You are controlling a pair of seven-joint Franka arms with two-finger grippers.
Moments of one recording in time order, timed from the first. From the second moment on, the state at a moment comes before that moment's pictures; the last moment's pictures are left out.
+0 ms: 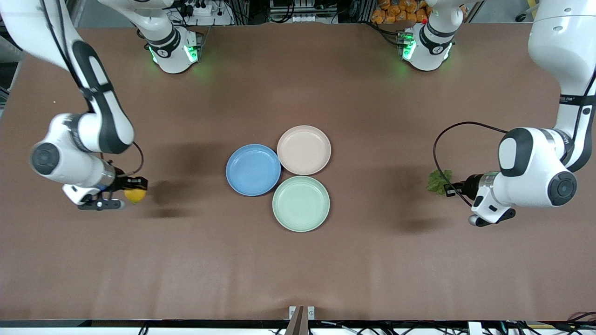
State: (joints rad) left arm 0.18 0.56 -0.27 -1.63 -0.06 1.92 -0.28; right arm -0.06 0.45 0.02 -1.99 0.01 2.37 -0.06
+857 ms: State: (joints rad) left arm 0.18 0.53 -0.27 -1.59 -0.01 1.94 -0.27; right arm -0.06 0.49 0.01 -1.91 0.01 2.32 -0.06
